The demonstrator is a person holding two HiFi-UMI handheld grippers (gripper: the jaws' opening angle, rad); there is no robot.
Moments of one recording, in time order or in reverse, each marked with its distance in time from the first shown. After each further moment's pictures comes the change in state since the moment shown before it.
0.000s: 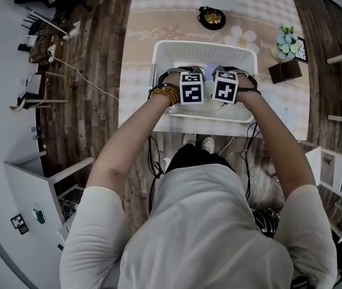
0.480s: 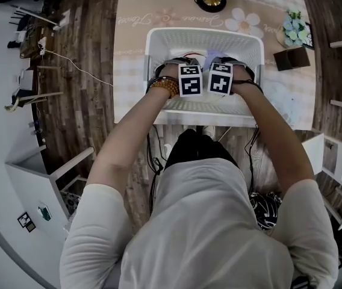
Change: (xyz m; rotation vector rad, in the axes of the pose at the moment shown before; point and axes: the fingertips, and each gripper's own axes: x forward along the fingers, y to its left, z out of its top) left arm 0.052 0.004 -0.033 -0.004 0.049 -0.029; right arm 0.062 -0.004 -0.016 0.015 0.069 0.019
